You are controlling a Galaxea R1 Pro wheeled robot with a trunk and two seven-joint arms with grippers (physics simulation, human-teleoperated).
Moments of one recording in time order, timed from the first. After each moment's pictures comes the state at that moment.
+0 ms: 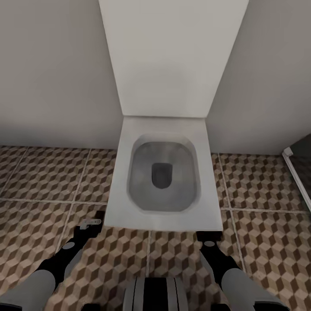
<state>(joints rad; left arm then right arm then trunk) -0.69 0.18 -0.18 -0.38 0.19 -0.18 -0.01 -0.70 0.07 -0.05 -0.36 0.23 -0.03 -0.36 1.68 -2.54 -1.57</state>
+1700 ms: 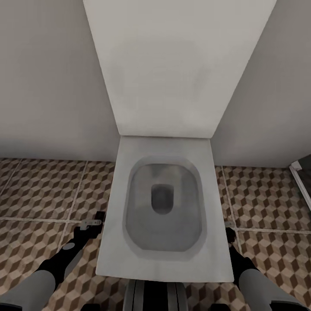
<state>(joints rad) -0.69 0.18 -0.18 -0.37 0.19 -0.18 -0.01 -0.70 -0.05 -0.05 -0.34 0.22 -0.04 -0.24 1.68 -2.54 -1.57</state>
